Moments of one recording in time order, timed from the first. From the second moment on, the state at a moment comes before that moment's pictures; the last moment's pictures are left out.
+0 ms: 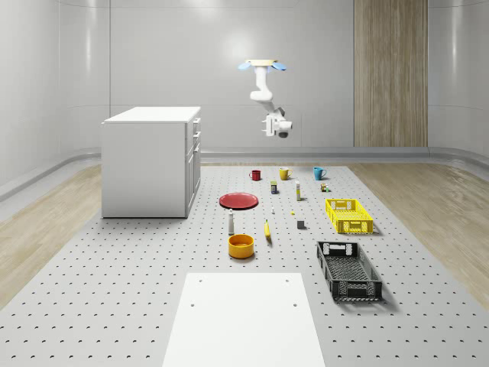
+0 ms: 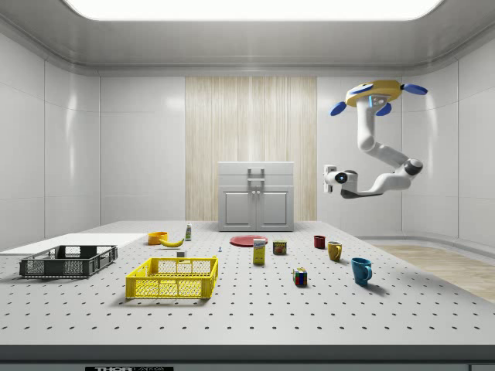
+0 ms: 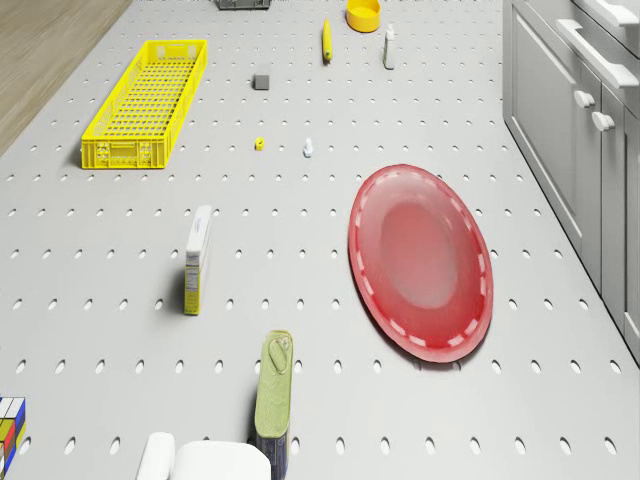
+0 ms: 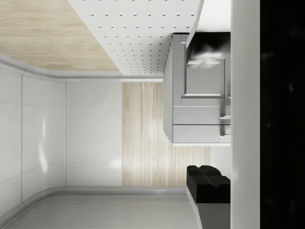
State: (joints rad) arm 0.52 -0.98 -0.82 -2.44 0.92 1.60 0.72
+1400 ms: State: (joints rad) arm 0.62 -1.07 -0.86 -2.45 0.84 1.69 0.78
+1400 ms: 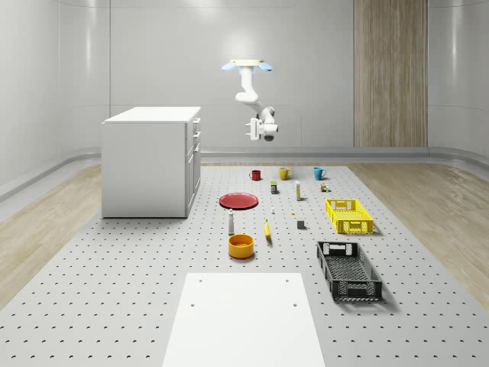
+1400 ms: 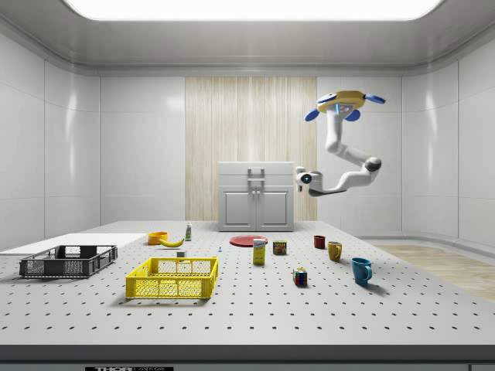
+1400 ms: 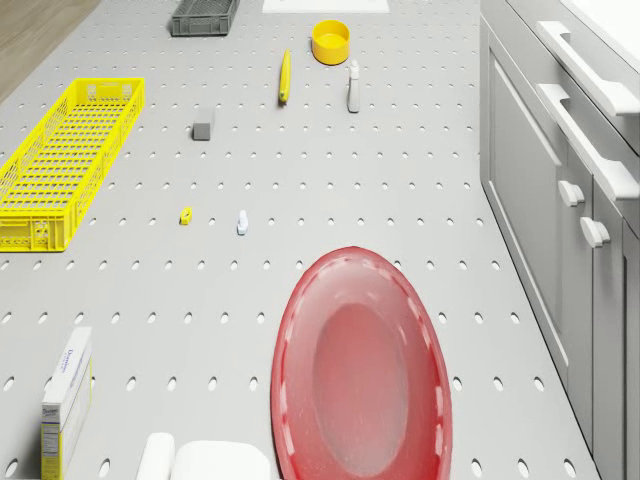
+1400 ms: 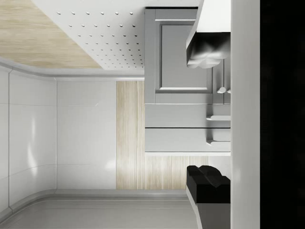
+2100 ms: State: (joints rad) arm 0.65 -1.11 -0.87 -2.46 0.81 1.72 0.80
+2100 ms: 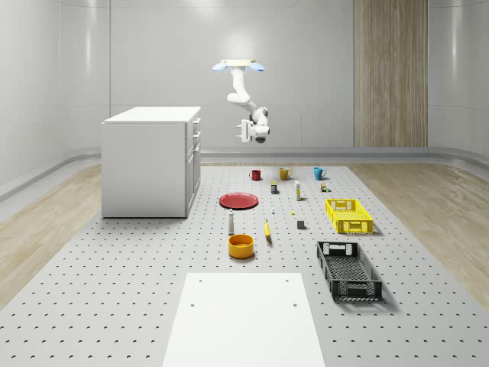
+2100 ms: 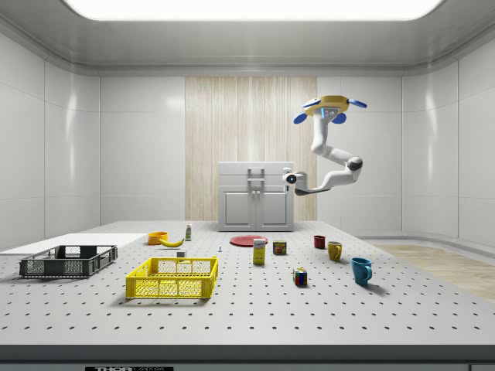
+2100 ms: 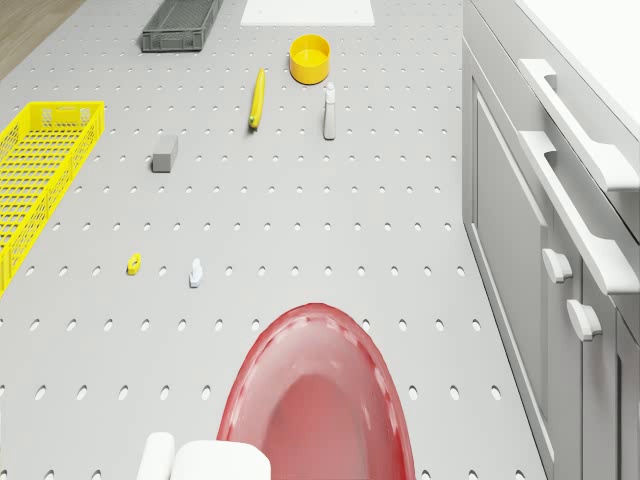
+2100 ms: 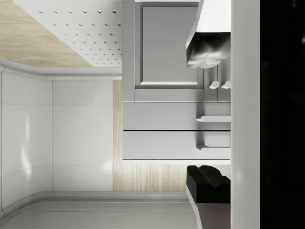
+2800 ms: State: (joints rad) arm 0.68 -1.14 -0.88 -2.46 0.79 1.74 0.82
